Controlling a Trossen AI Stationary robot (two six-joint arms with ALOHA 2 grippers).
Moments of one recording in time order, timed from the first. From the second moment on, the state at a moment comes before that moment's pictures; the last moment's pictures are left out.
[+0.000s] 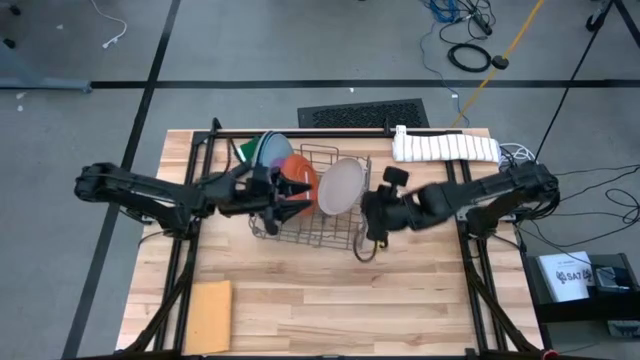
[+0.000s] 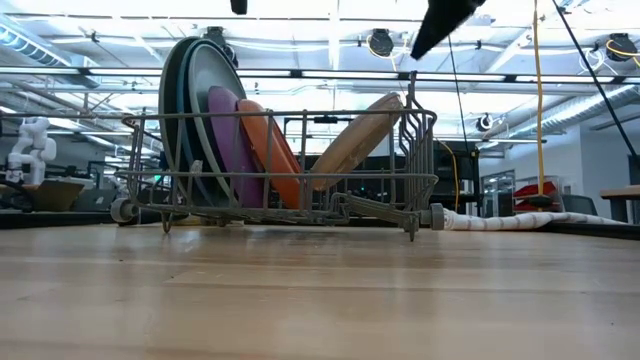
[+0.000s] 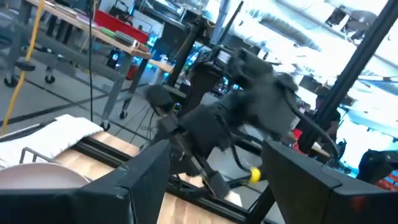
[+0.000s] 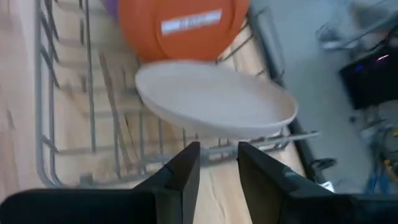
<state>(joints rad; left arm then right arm) -0.11 1.17 0.82 0.50 -0.15 -0.43 0.25 1.49 1.42 -1.04 0.65 0.31</state>
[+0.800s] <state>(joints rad) -0.13 0.99 0.81 0.21 -0.12 -0.21 0.00 1.72 1.72 -1.16 0.18 -0.41</state>
